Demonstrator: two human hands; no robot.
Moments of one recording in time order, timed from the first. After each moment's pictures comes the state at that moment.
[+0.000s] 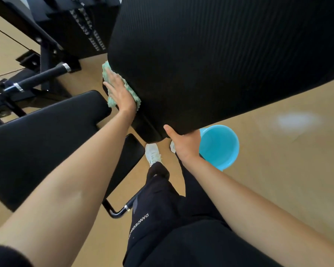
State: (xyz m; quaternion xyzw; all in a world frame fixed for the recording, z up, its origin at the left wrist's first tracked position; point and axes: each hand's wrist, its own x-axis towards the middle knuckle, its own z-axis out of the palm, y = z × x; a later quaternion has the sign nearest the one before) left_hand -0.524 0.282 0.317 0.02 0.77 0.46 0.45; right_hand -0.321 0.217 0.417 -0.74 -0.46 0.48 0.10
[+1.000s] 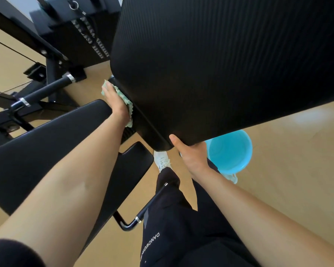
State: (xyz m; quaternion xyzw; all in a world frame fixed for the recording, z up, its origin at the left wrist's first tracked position) left_hand -0.612 0.276 0.073 -0.16 0.73 0.49 0.45; right_hand -0.326 0.210 0.387 -0.74 -0.35 0.57 0.13
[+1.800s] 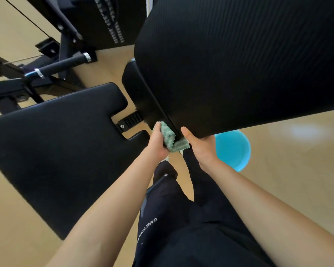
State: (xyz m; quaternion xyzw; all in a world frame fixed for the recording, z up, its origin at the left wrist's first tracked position) left_hand -0.447 0.168 0.278 -0.35 0.47 0.41 0.70; right_hand -0.320 0.210 0.379 -0.72 -0.38 0.57 0.12
